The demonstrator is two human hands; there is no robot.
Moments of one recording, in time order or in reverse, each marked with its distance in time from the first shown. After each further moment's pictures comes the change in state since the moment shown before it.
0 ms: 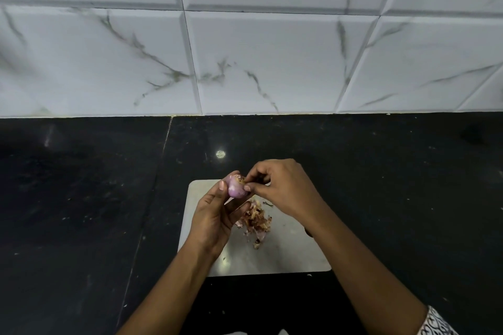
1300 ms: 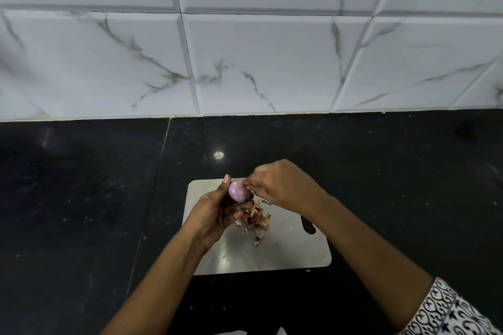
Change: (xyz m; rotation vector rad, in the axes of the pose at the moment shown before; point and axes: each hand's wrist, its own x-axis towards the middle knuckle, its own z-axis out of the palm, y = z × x) left_hand 0.002 0.018 0.007 0.191 0.064 -0.246; right_hand 0.007 0.003 -0.007 -0.466 -0.204 -0.415
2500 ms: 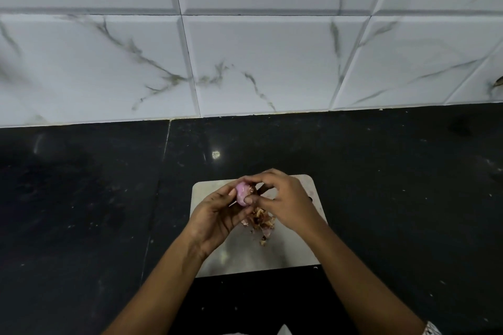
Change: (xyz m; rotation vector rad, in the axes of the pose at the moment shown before) left_hand -0.008 0.007 -0.014 -0.253 -0.193 -0.033; right_hand -0.013 -0.023 0.038 0.827 0.312 0.520
